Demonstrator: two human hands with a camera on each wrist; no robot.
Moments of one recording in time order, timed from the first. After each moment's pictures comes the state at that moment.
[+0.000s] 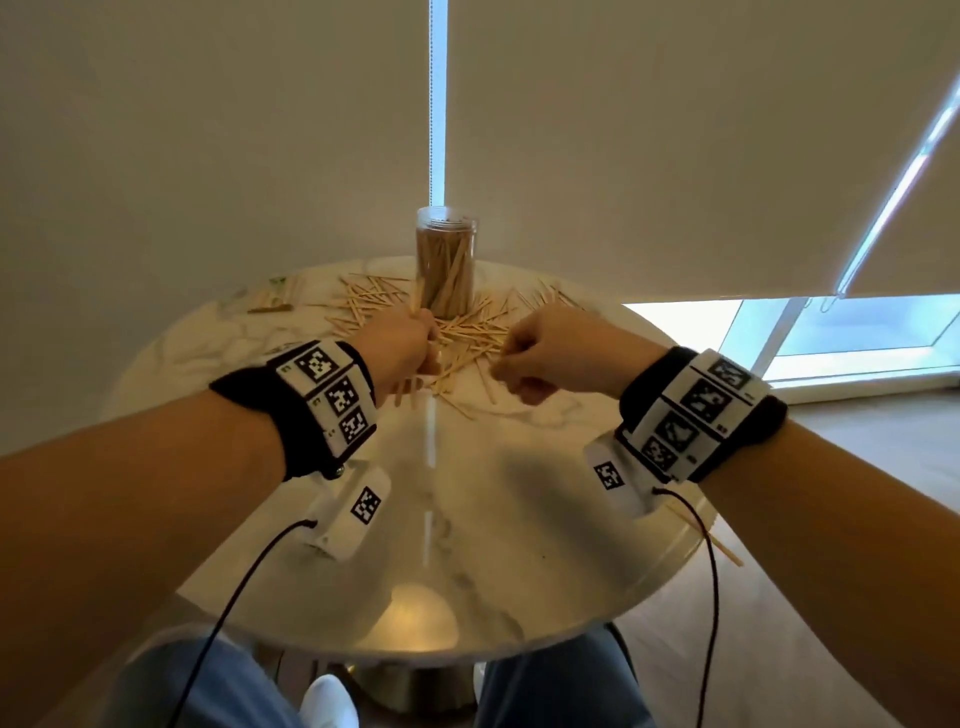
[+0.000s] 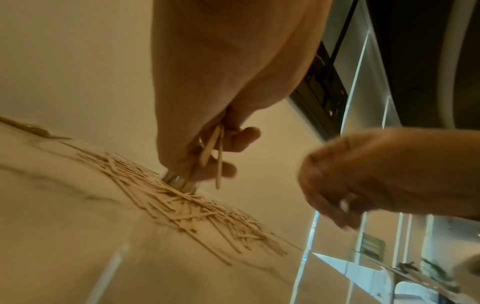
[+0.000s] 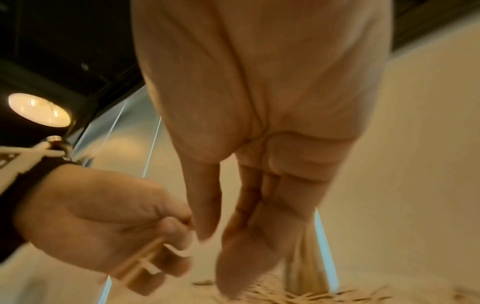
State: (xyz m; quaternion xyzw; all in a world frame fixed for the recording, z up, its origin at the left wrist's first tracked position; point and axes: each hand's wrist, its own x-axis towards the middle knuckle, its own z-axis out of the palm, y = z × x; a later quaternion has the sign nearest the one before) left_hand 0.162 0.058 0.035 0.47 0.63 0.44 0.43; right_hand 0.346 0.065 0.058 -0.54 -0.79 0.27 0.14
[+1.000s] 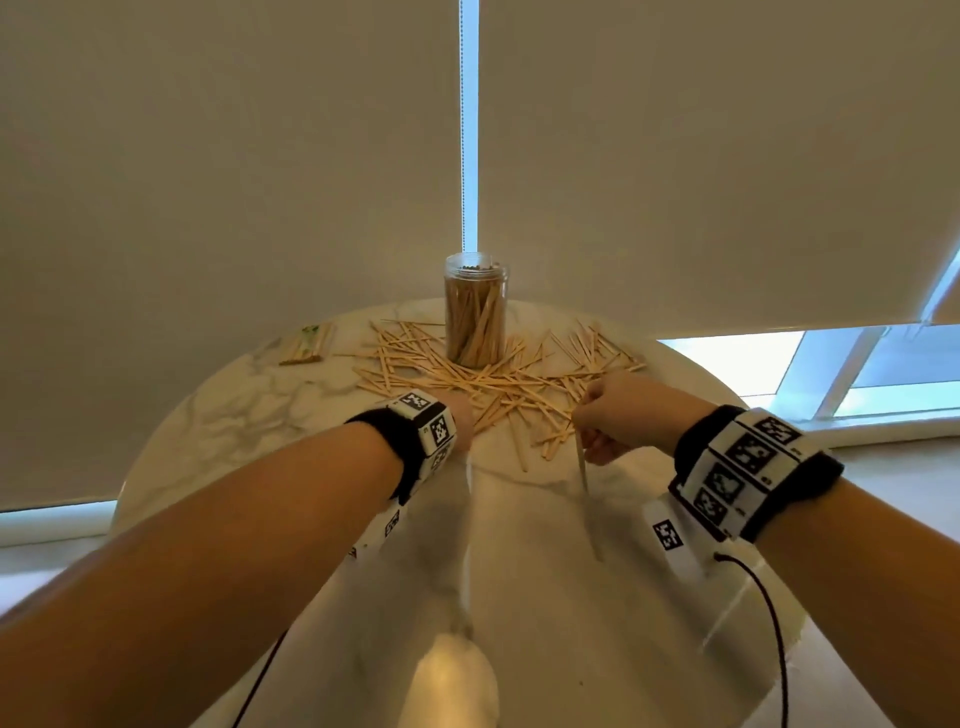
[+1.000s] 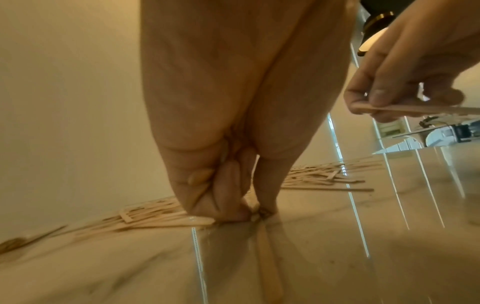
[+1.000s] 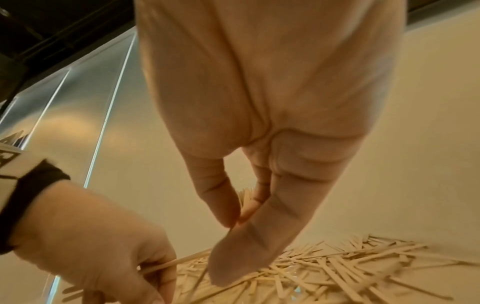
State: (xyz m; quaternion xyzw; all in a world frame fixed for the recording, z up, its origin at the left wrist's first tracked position) left_hand 0.174 0.141 0.010 0.68 0.72 -0.10 0.13; right_hand 0.372 0.131 0.035 -0.63 -0.67 0.36 0.15
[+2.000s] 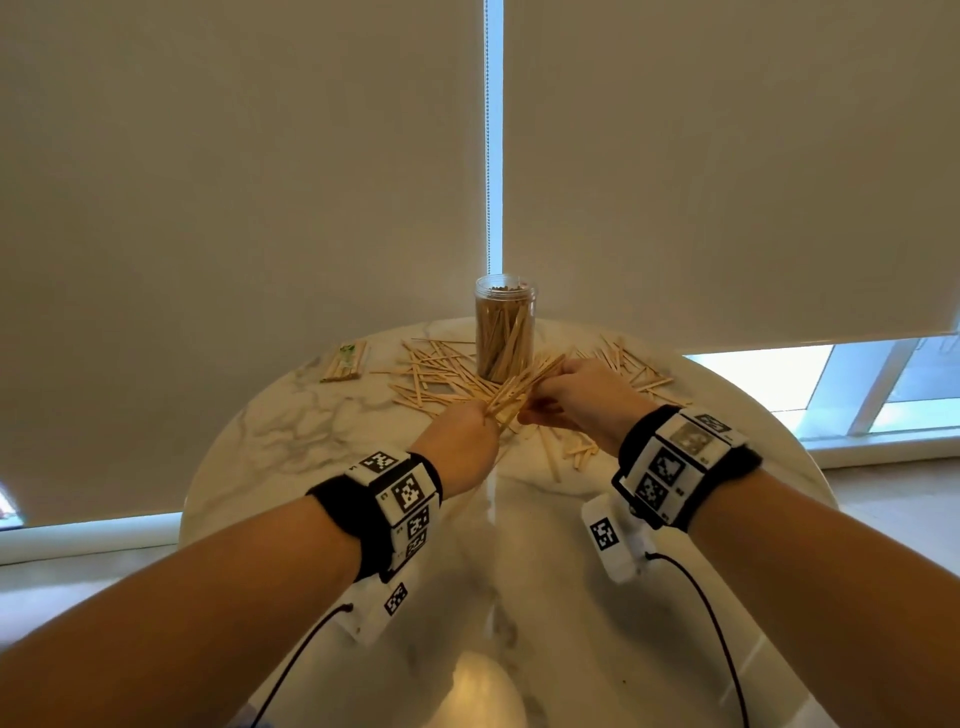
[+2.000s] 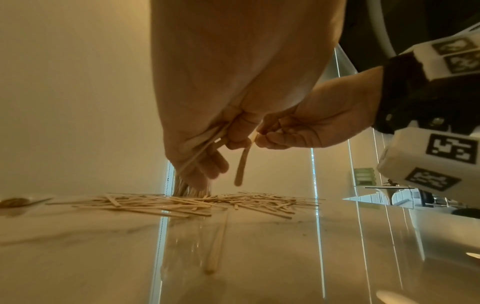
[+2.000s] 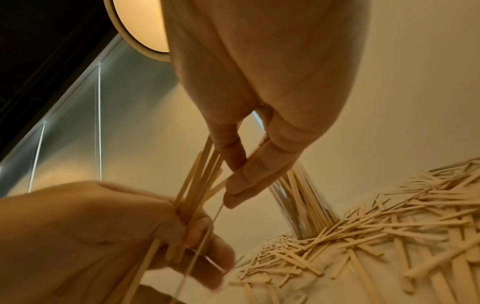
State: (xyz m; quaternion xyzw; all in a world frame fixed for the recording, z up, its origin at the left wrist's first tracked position) left_hand 0.146 0.086 0.008 0.65 0.66 0.29 0.26; right_hand 0.303 0.125 0.041 -0.48 -0.55 0.56 0.40
